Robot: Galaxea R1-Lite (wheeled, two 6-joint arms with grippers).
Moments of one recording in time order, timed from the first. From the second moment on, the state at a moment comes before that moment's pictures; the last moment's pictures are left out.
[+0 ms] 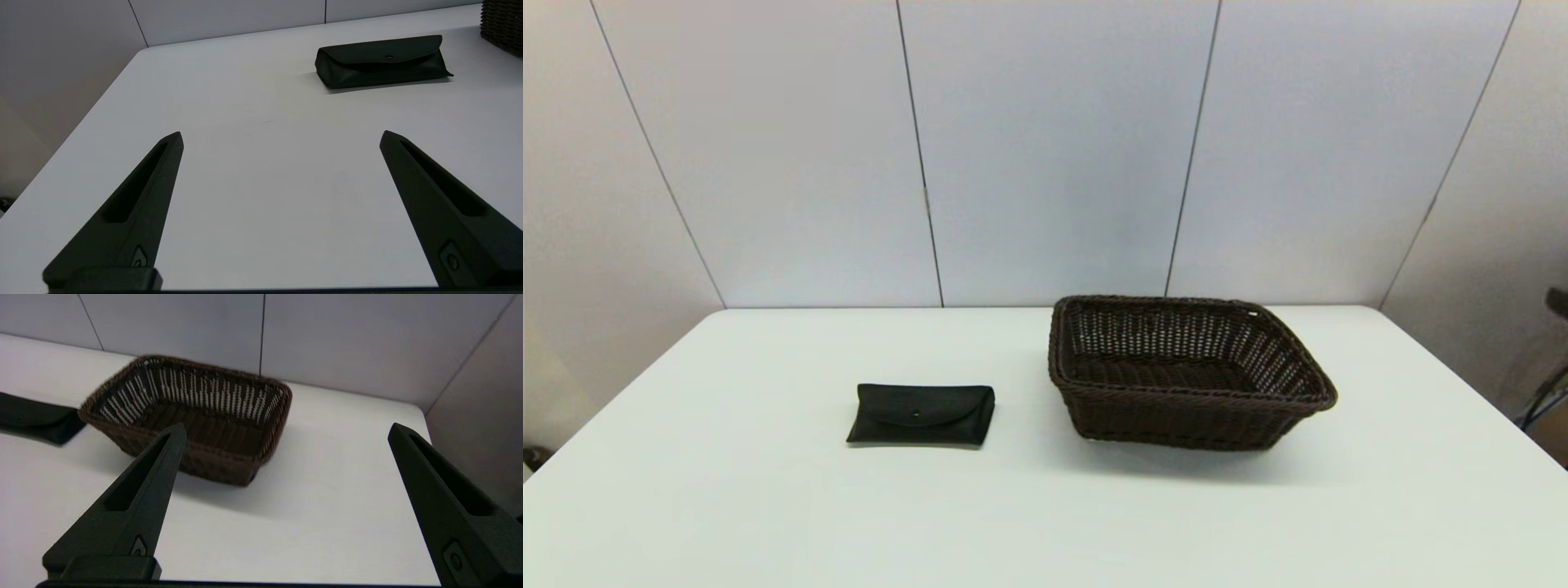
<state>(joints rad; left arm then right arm) 0.00 0.00 -0.01 0.02 -0.04 0.14 0.16 0.87 -0.86 0.15 0.02 -0.08</state>
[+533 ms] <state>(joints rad) 0.00 0.00 -0.01 0.02 -0.04 0.14 0.27 1.23 -1.23 0.16 0.07 -0.08</state>
